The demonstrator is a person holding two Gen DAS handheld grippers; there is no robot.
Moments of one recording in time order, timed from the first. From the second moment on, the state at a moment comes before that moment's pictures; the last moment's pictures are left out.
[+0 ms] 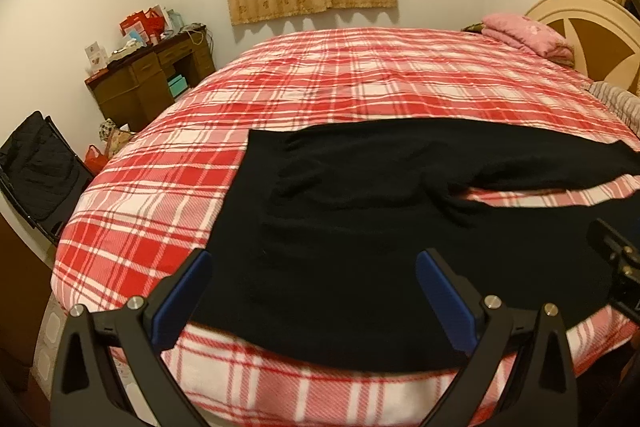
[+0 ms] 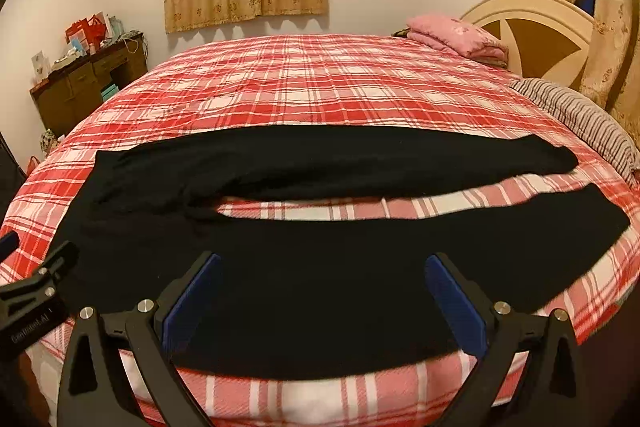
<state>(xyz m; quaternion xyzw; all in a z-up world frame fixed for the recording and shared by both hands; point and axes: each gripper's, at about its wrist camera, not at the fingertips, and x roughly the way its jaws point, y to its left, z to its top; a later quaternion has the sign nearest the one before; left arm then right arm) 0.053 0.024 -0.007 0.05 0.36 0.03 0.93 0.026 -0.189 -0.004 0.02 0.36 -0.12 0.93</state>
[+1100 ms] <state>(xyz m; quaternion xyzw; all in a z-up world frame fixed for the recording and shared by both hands) 0.281 0.108 -0.062 -0.05 0.50 -0.04 0.86 0.131 -0.226 -0.003 -0.01 0.39 -0.01 0.92</state>
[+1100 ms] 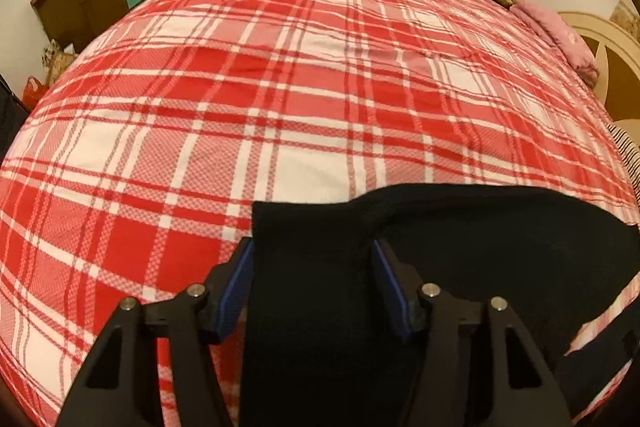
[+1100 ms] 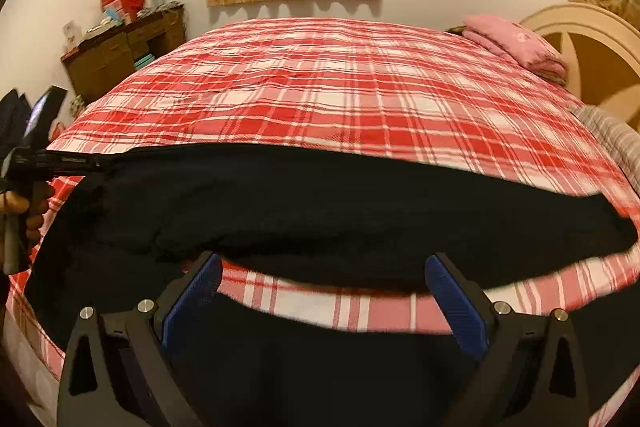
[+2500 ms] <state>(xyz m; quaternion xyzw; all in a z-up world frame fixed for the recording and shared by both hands) 0.127 0.117 0.036 -0.07 0.35 -0.09 0.93 0.065 -0.226 0.035 -0.09 0.37 0.15 0.91</state>
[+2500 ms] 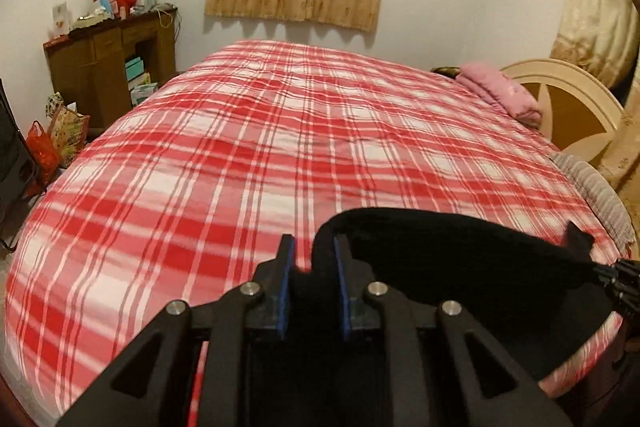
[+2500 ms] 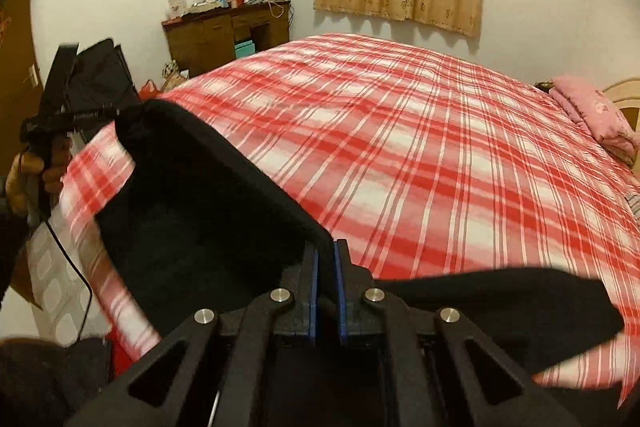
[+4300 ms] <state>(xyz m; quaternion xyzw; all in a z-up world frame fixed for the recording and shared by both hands) 0.077 0.125 -0.069 -0.31 0.38 -0.14 0.86 0.047 -0.123 -0.086 0.00 0.43 0.20 0.88</state>
